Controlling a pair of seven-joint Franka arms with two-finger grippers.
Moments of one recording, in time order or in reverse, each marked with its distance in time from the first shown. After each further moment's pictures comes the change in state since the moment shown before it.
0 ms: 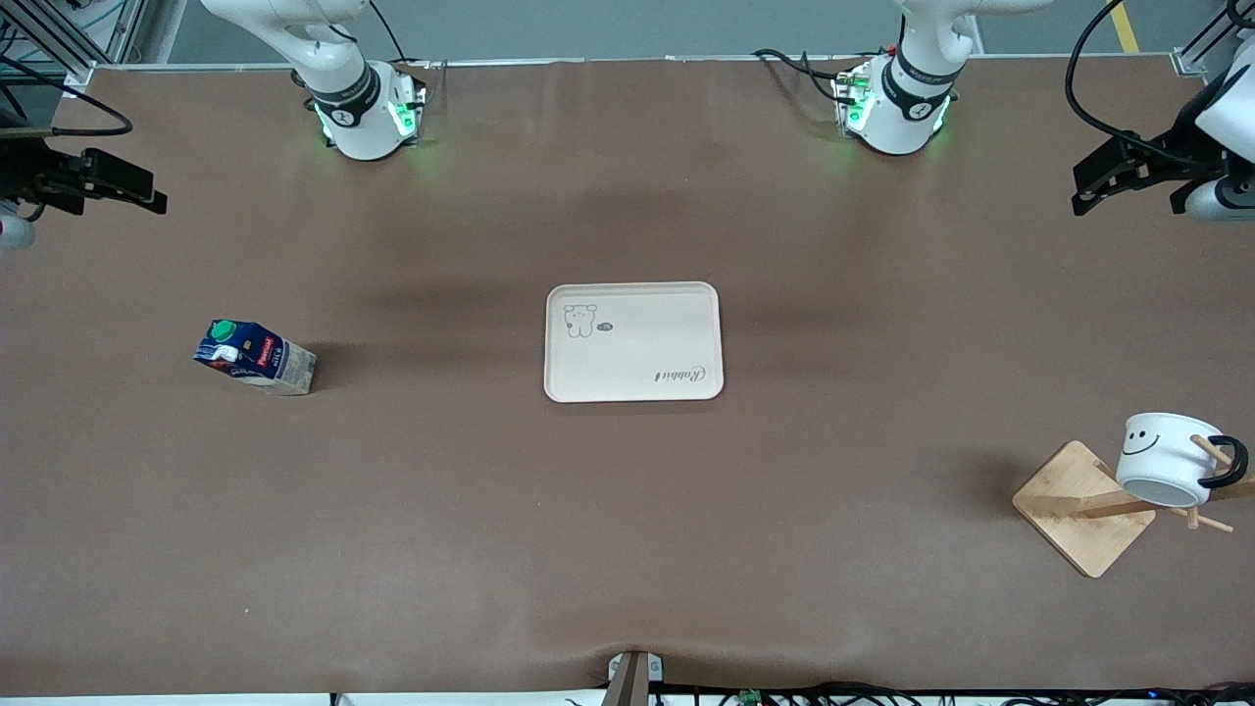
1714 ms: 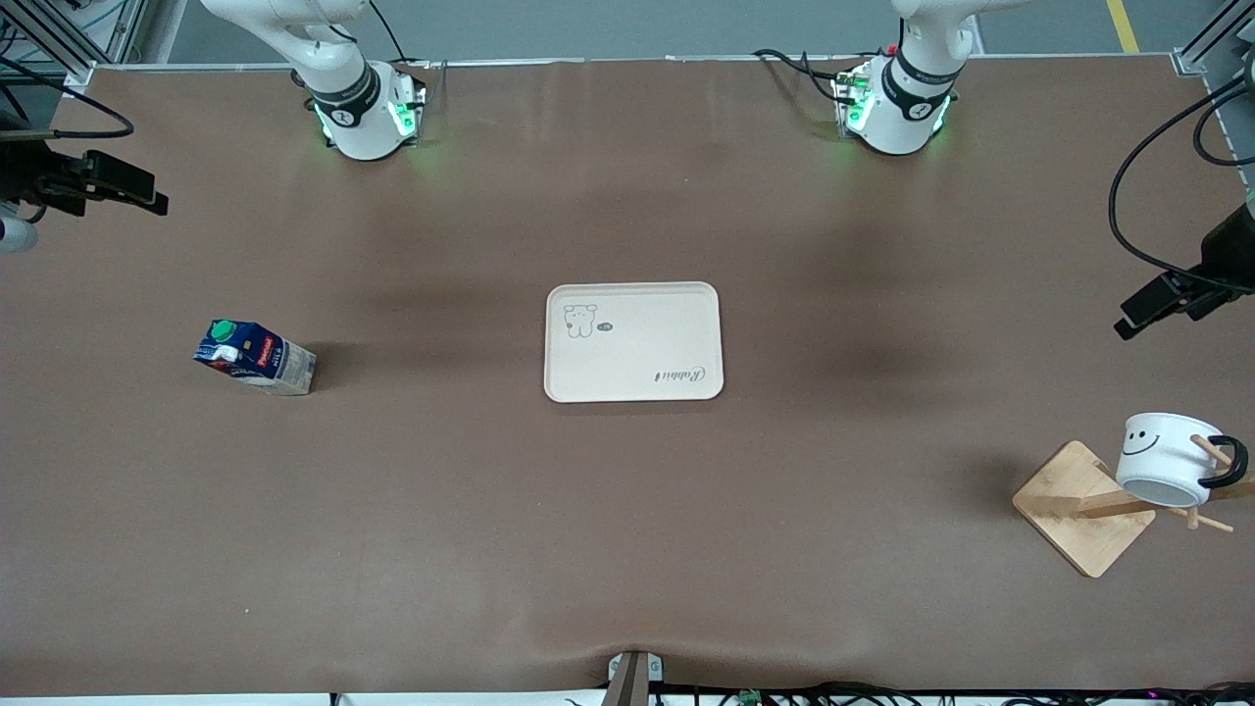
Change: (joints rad) left arm 0.239 -0.013 0.003 -0.451 -0.103 0.709 -0.063; right arm 0.000 0.006 0.001 0.000 0.000 0.000 0.000
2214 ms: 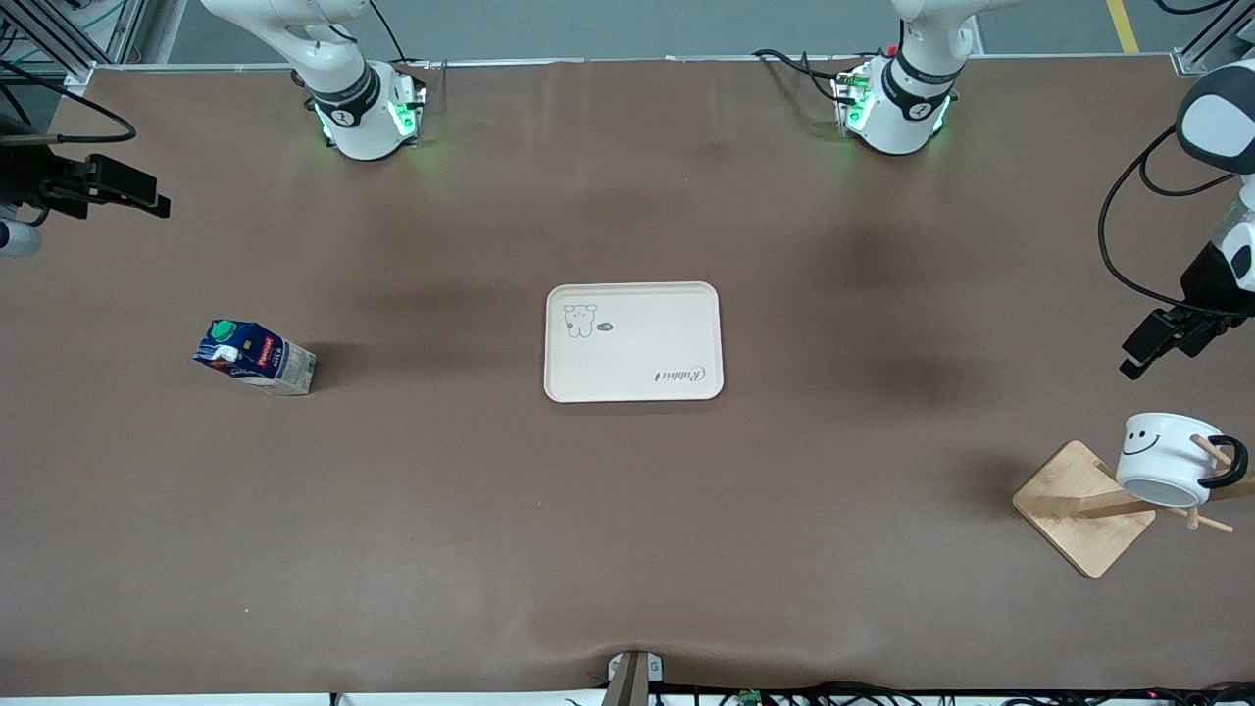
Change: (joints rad) left arm 0.040 0.007 -0.001 -0.210 -0.024 0.419 0.000; right arm 0.000 0.006 0.000 0.000 0.000 0.000 0.000
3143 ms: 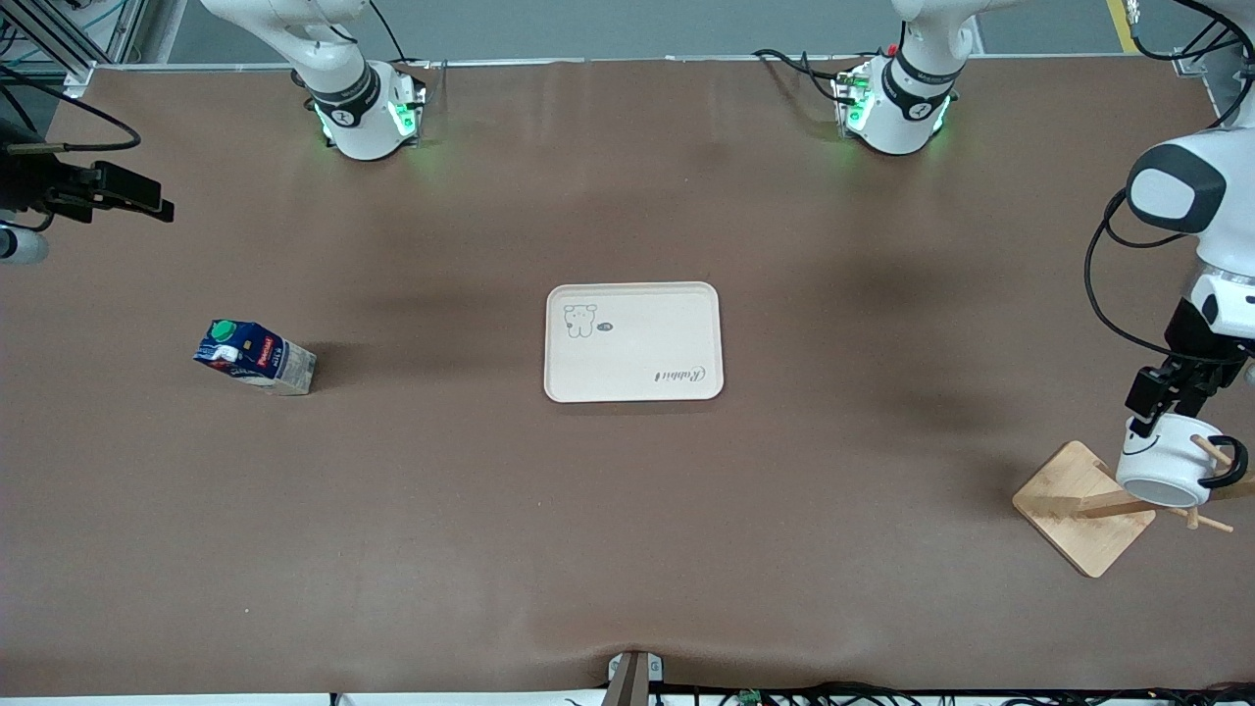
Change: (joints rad) left arm -0.002 0.177 -0.004 0.009 -0.004 0.367 0.027; right arm 0.001 0.011 0.002 0.000 0.000 0.000 0.000
